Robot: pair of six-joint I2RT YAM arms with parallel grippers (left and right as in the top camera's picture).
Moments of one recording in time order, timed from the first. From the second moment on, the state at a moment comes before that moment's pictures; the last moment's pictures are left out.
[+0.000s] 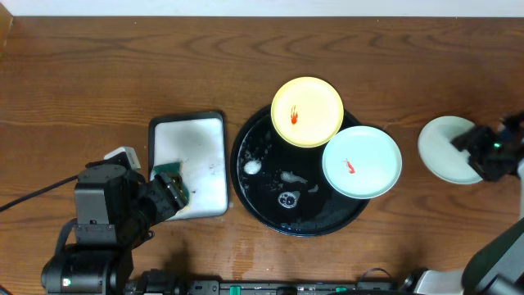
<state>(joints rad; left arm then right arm) -0.03 0.72 1.04 -1.18 0.10 -0.51 -0.54 1.58 1.13 -0.84 -0.37 0.24</state>
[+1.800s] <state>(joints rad) -0.03 0.77 1.04 -1.18 0.11 -0.47 0.45 1.39 1.01 -0.79 -0.10 0.36</state>
